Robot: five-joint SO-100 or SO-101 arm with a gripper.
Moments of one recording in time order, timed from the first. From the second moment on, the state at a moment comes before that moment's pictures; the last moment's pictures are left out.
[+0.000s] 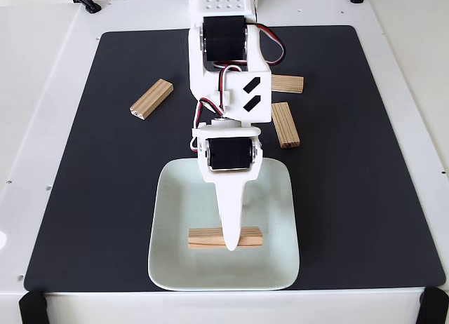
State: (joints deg) arm -11.0 33.1 25.0 45.4 -1.7
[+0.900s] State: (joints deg) arm -12.5 44.7 37.4 43.9 0.8
